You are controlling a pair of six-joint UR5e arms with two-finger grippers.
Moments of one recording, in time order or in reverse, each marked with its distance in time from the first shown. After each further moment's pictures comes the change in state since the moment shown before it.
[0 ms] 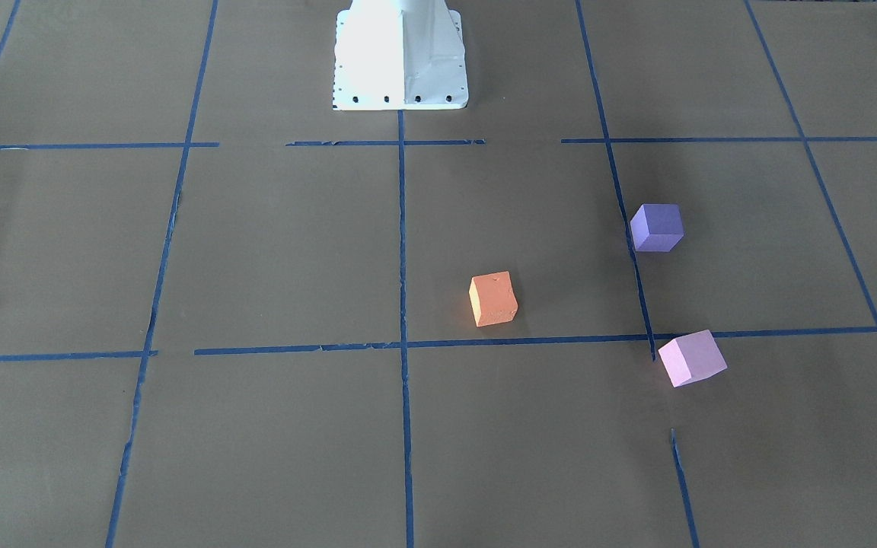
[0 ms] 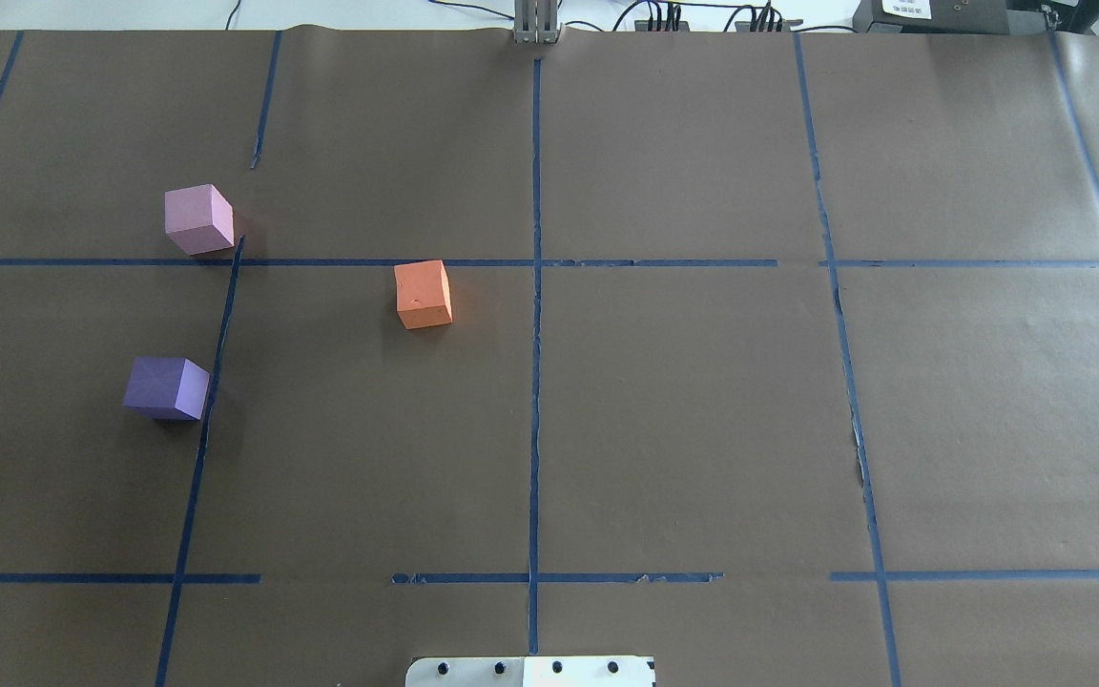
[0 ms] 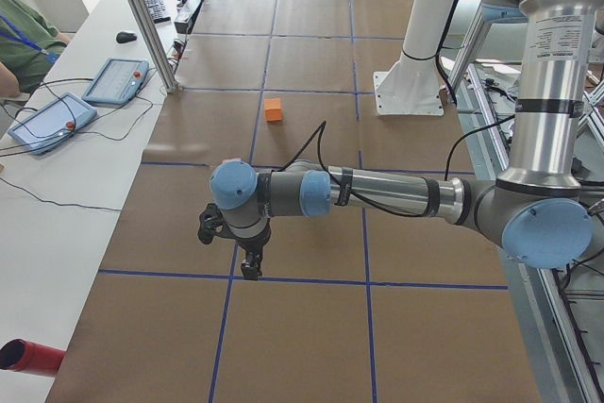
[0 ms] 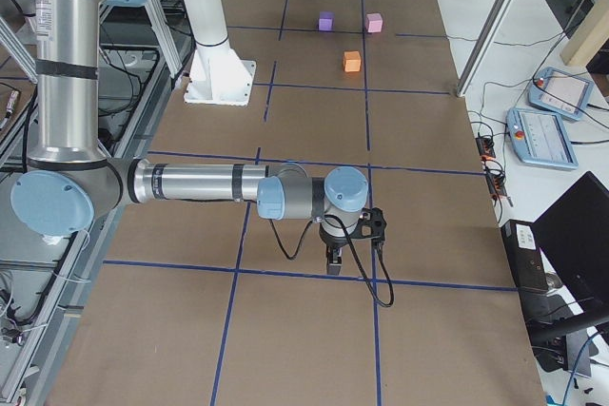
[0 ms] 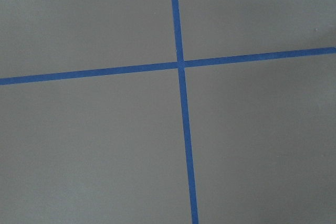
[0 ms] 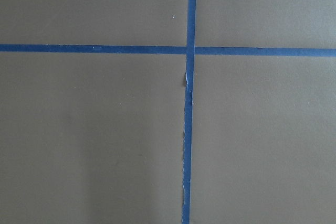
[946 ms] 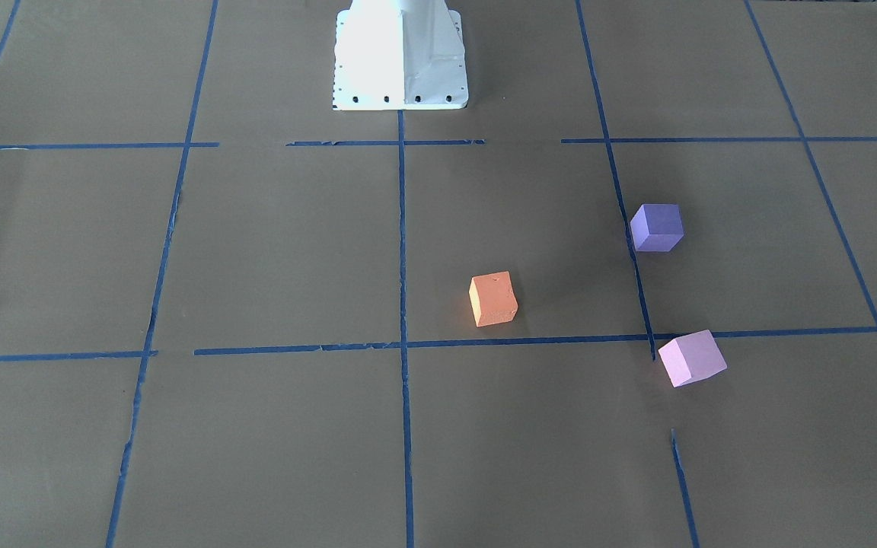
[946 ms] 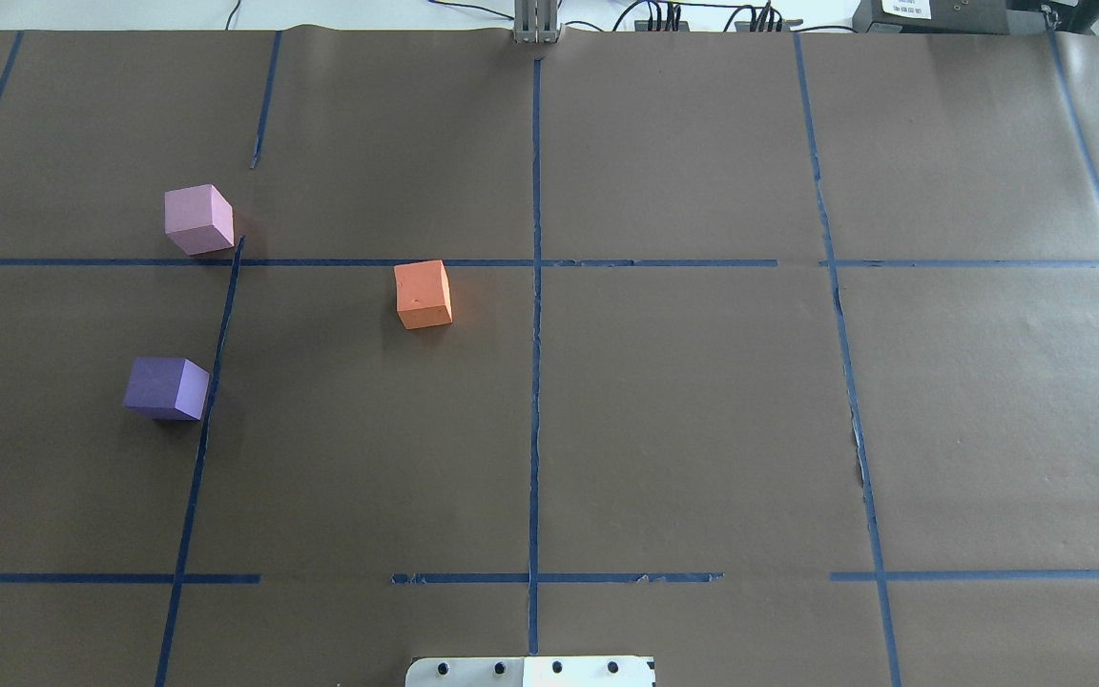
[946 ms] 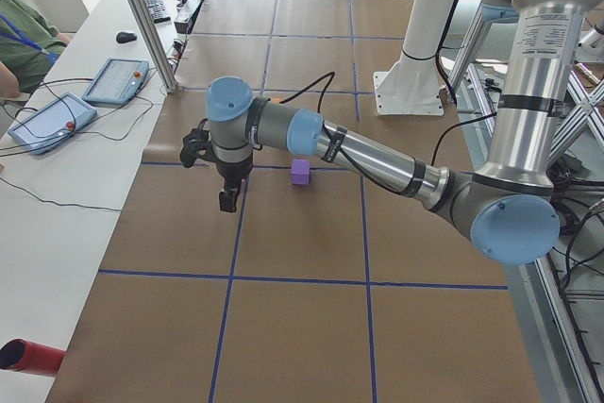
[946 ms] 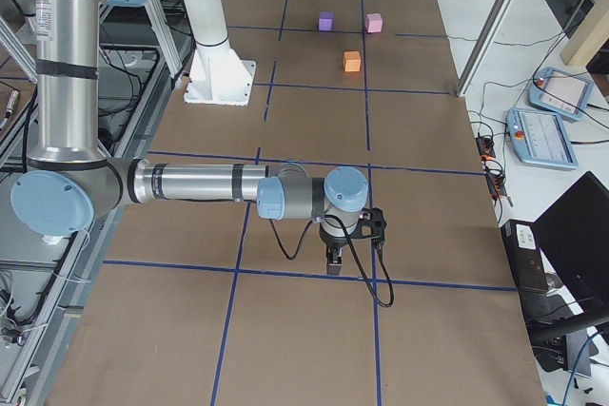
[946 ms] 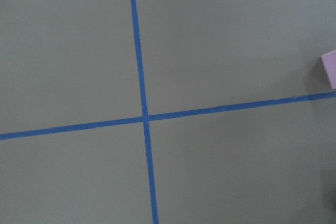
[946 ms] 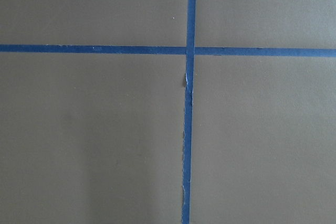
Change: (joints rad) left arm 0.079 -0.122 -0.222 0.003 -0.003 -0.246; right arm 0.001 0.000 0.000 0.000 0.000 0.000
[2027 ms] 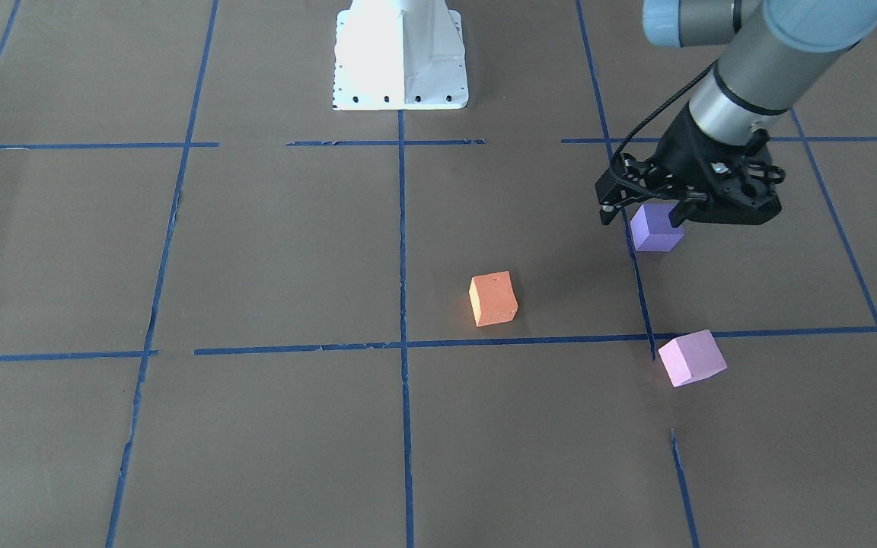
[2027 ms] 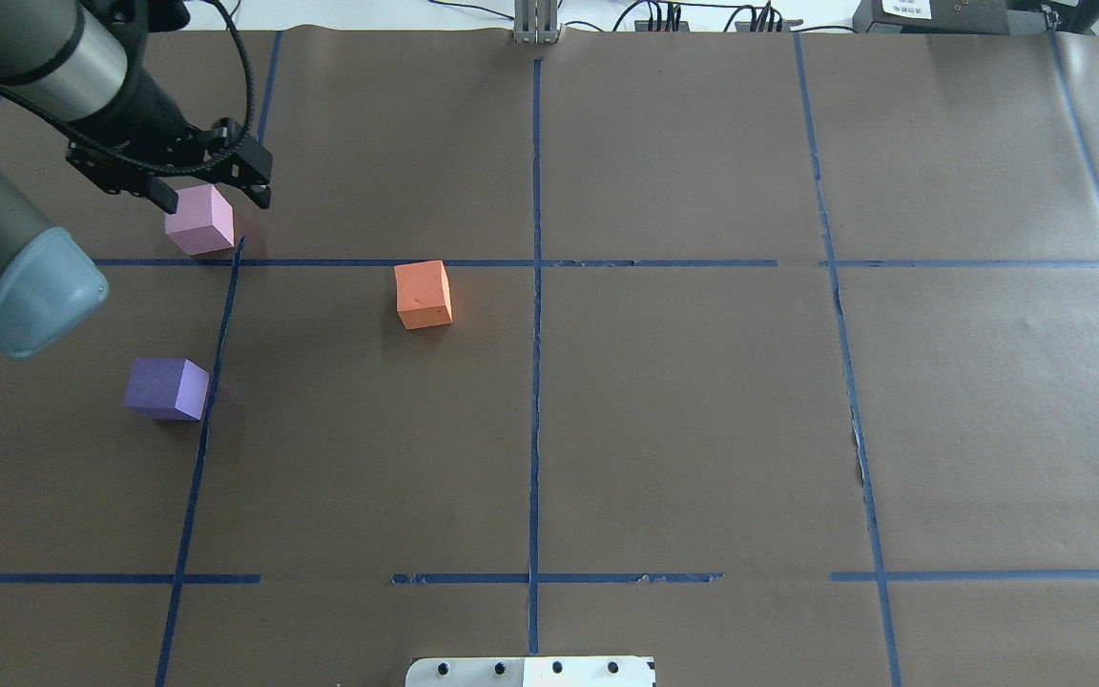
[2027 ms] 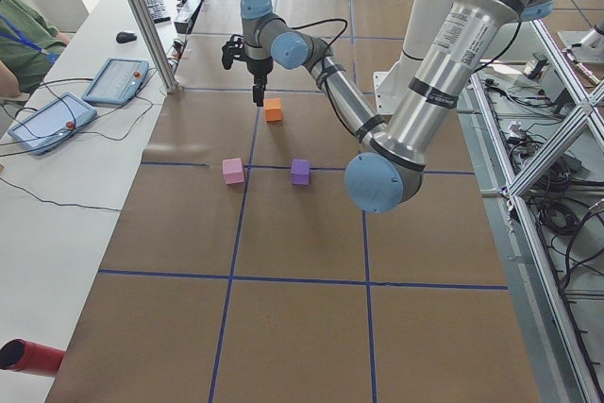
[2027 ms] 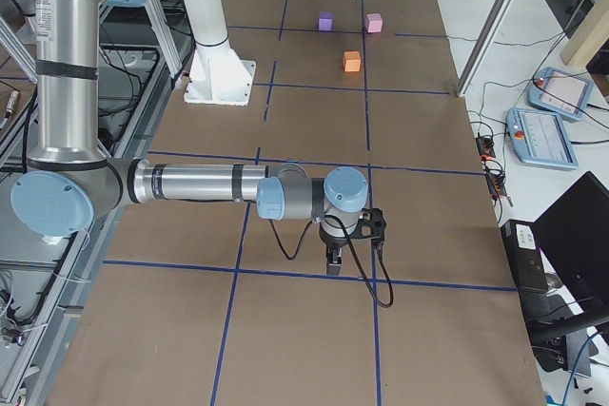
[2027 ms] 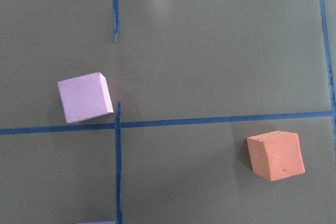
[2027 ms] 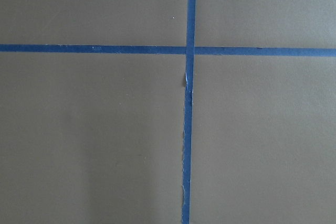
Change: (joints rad) left arm 0.565 -0.388 -0.013 0.000 0.165 -0.807; right arm 0.000 0.000 0.000 0.000 0.000 0.000
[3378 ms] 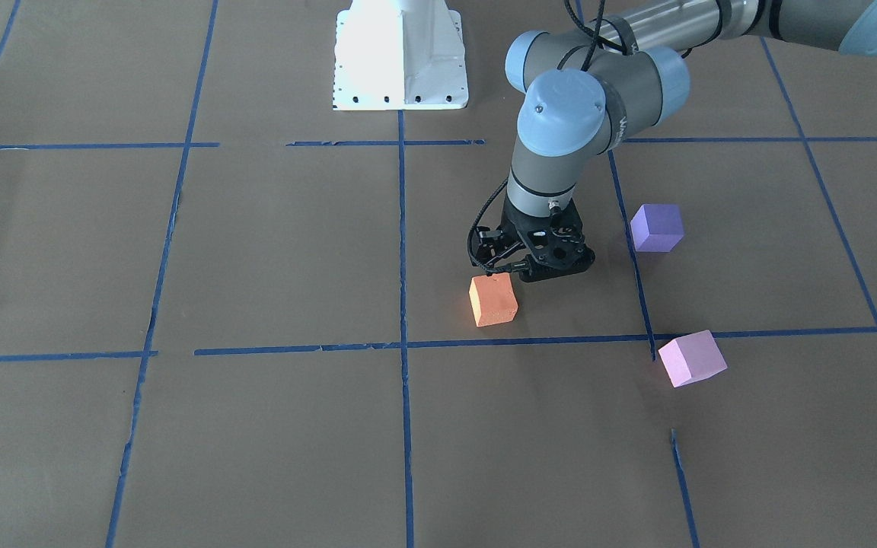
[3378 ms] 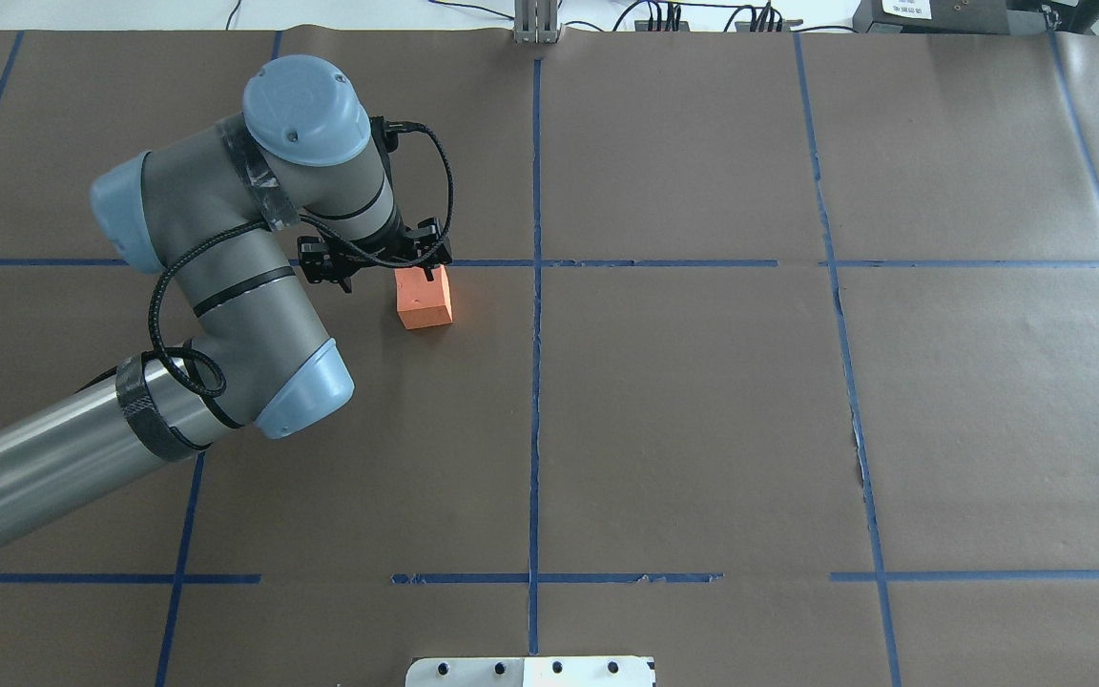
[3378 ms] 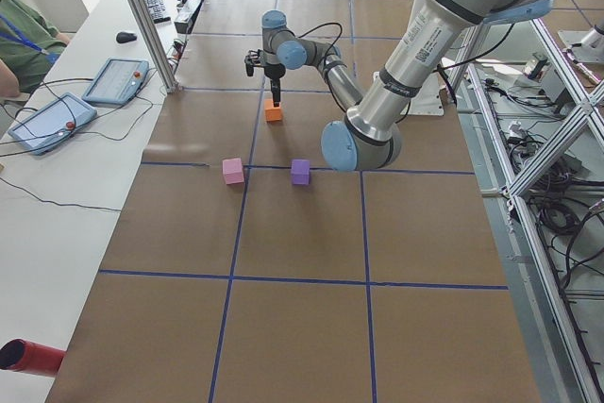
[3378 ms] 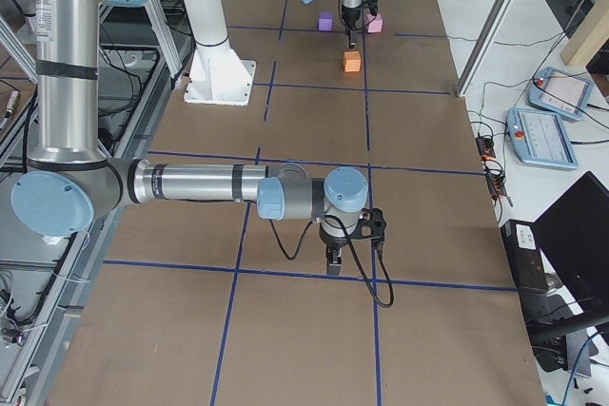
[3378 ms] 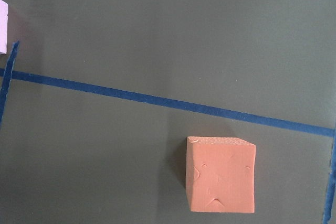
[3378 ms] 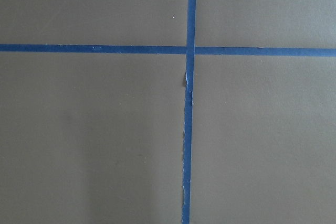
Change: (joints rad) left arm 0.251 -0.179 0.311 -0.134 0.243 -0.310; right arm -0.001 0.000 0.000 0.000 0.000 0.000
